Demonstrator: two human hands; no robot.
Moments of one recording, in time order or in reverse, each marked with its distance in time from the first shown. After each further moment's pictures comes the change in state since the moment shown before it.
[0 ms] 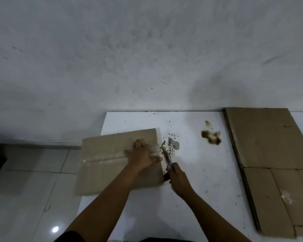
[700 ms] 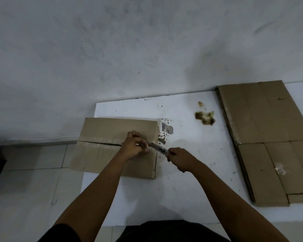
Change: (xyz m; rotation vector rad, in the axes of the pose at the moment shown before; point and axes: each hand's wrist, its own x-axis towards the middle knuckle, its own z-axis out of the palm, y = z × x) left_hand 0.006 -0.019 0.009 -0.590 -0.042 0.032; right_hand 0.008 -0.018 -0.056 -0.364 -0.287 0.021
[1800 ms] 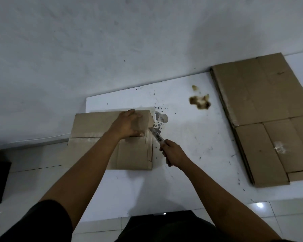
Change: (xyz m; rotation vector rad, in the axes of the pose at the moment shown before) left_hand 0.048 0.025 -0.026 0.680 -0.134 0.231; right_hand 0.002 0.010 0.037 0.616 0.135 0.126
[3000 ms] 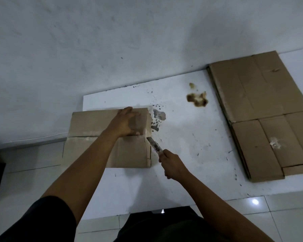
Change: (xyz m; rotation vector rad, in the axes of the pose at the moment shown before) left_hand -0.002 -0.006 0.008 -0.044 0.039 0.051; right_hand -0.038 0.018 0.022 -0.114 0.024 0.058
